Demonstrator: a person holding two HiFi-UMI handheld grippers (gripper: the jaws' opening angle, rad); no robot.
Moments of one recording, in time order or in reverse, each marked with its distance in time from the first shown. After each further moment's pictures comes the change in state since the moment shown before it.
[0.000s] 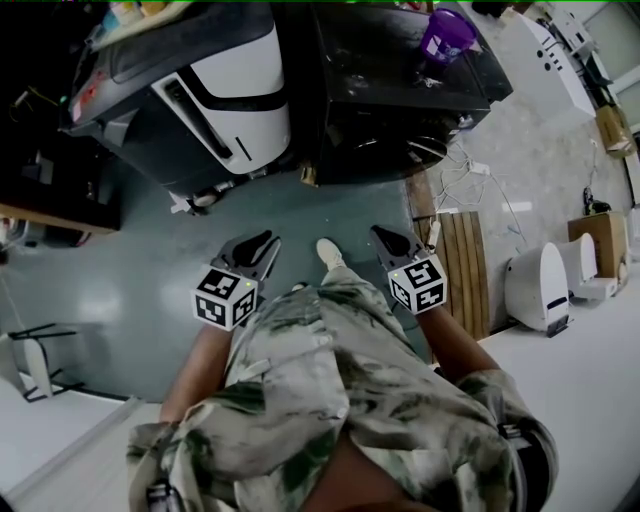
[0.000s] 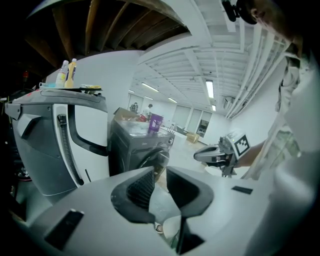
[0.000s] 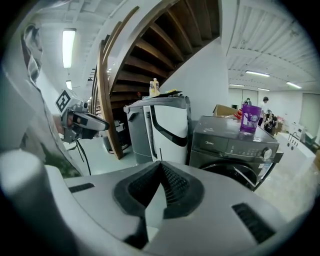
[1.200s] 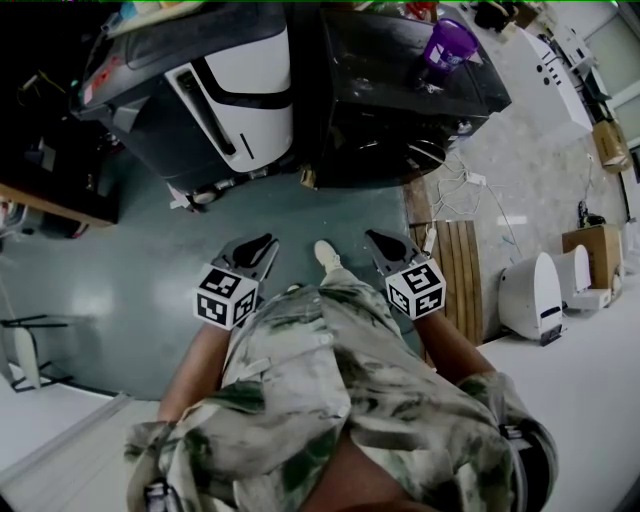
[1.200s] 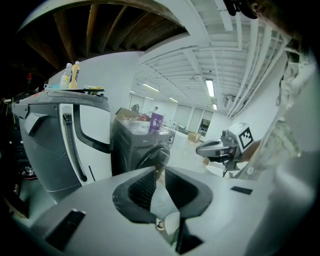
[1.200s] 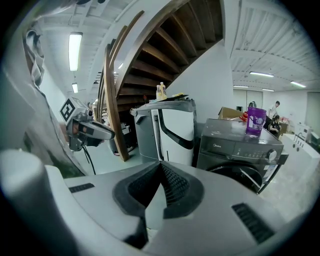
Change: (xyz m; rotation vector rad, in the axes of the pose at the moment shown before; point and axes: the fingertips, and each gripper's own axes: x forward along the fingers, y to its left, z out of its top) left arm -0.029 -0.014 -0.026 0.004 0.000 0.021; right arm -0.022 0.043 0.006 -0.016 -0.032 0.051
